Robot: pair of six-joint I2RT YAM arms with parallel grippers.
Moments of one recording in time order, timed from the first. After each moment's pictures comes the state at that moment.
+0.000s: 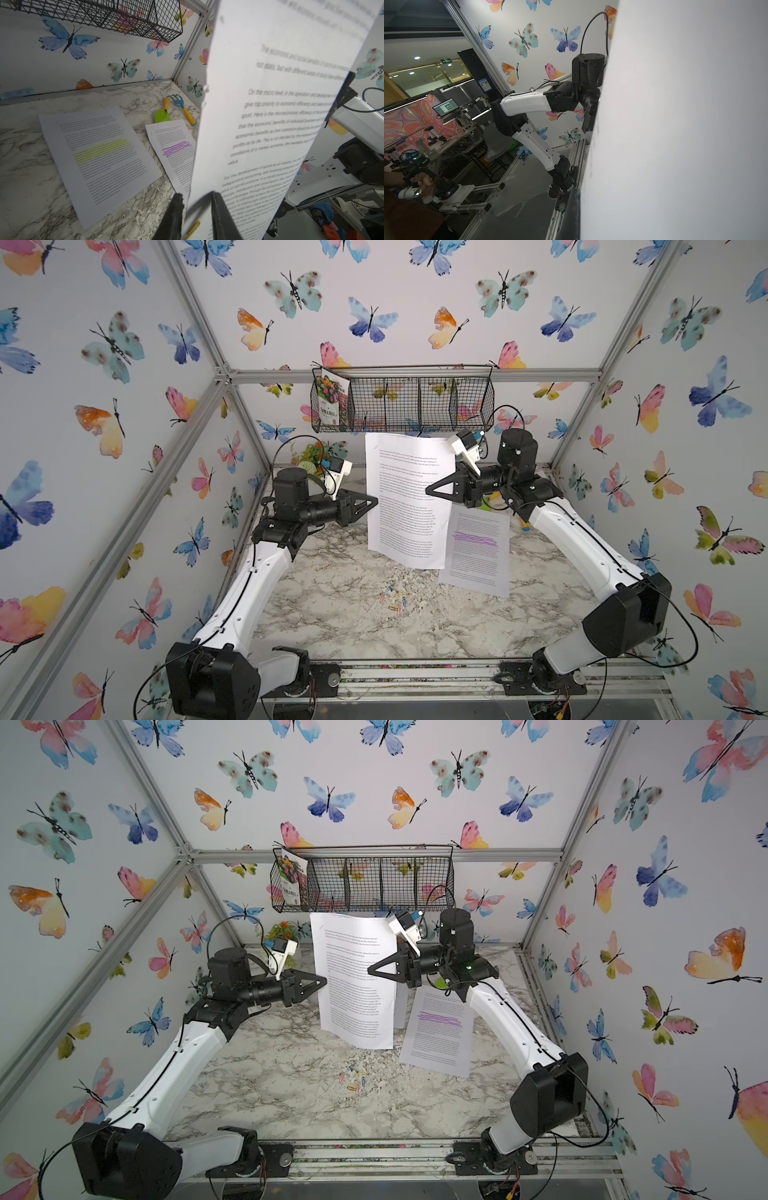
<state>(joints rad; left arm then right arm) -0.19 1.22 1.11 -0.25 0.94 -0.26 0.44 1.56 1.52 -0.12 -1.38 0.20</state>
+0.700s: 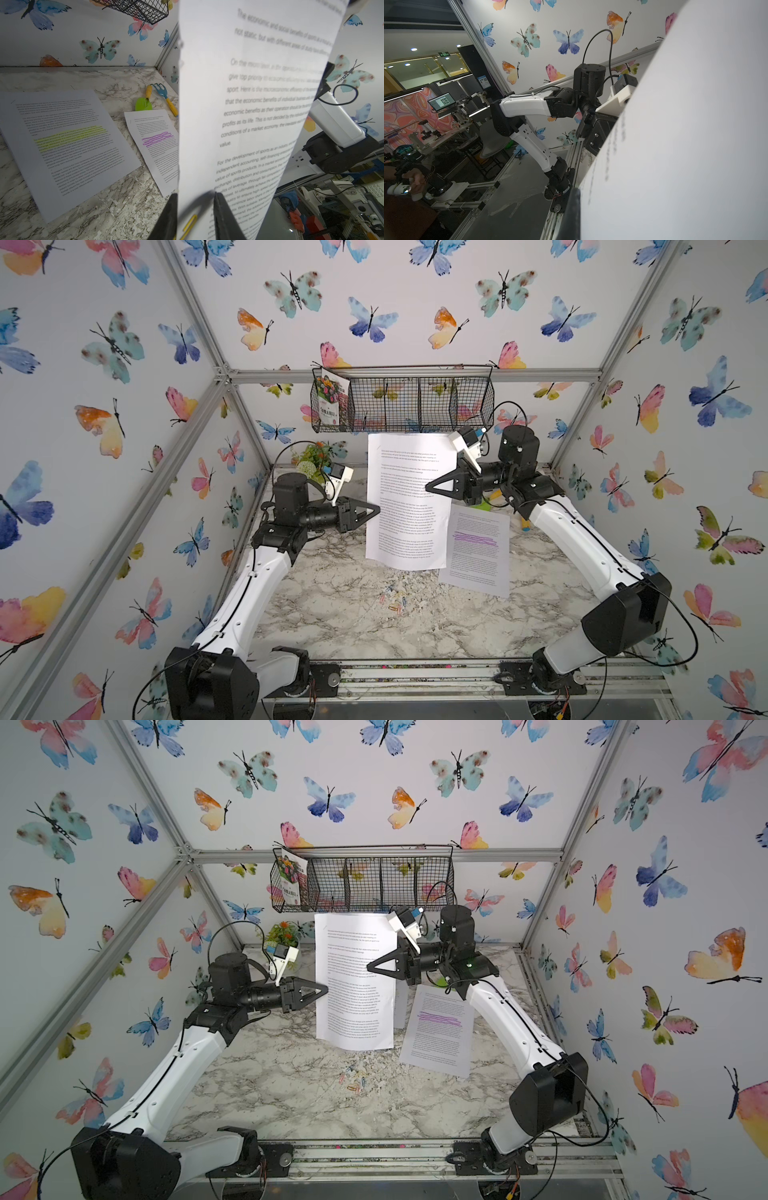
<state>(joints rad) -0.19 1.20 1.07 -0.24 1.04 -0.34 0.44 1.57 1.55 -0.12 -1.38 0.18</state>
